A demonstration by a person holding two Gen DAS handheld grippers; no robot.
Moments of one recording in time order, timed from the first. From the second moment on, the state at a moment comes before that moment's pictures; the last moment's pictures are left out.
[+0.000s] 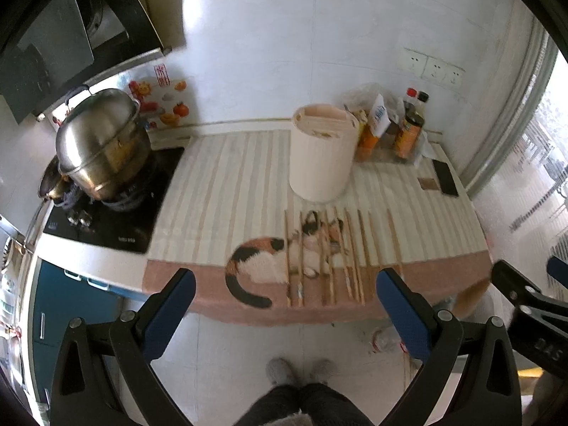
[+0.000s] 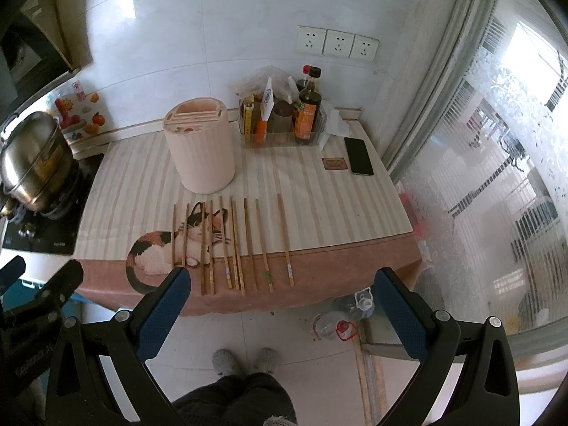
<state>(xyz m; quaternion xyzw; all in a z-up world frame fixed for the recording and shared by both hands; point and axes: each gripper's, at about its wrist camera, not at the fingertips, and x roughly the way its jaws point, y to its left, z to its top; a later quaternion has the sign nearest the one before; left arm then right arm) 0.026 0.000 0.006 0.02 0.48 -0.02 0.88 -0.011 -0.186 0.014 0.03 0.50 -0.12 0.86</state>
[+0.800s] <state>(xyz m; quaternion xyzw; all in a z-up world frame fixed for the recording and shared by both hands) 0.207 0.022 -0.255 0.01 0.64 0.04 0.76 0.143 -0.304 -0.223 0.10 0.62 -0.14 0.77</state>
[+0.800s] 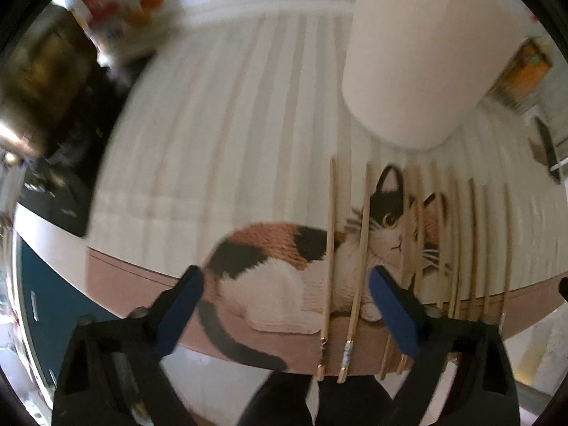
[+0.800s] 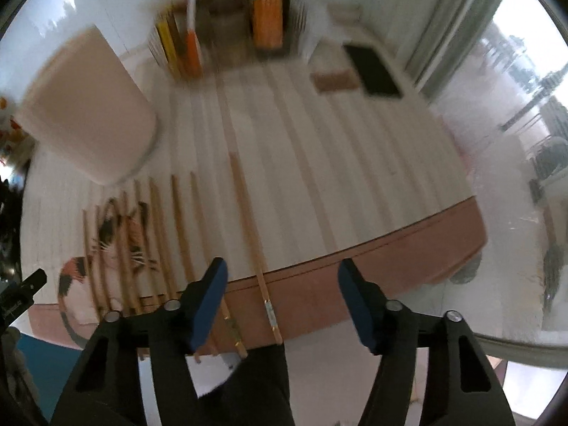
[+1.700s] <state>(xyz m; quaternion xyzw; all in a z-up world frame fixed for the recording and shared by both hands) 0.245 0.042 -0.326 -0.03 0.72 0.03 0.70 0.208 -0.270 -0.327 0.03 0.71 -0.06 0.70</state>
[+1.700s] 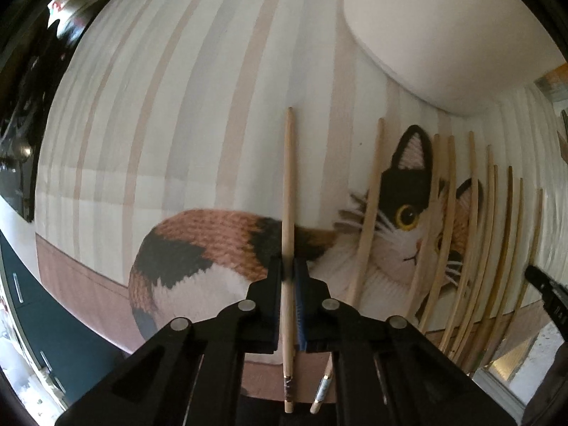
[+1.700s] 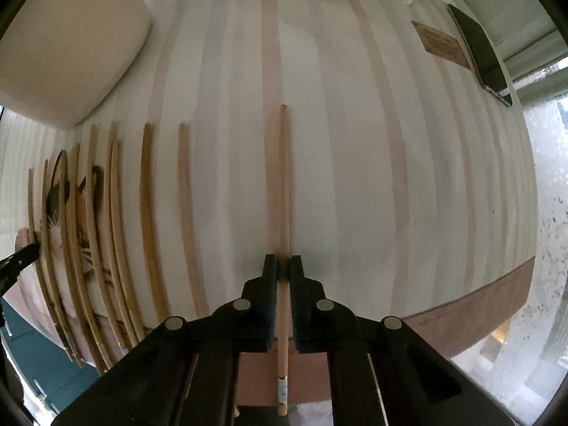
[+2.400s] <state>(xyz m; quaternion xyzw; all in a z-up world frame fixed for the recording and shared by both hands) 0.238 0.043 -0.325 0.00 0.71 0.01 0.70 0.217 -0.261 -0.358 0.04 0.74 -0.07 0.67</state>
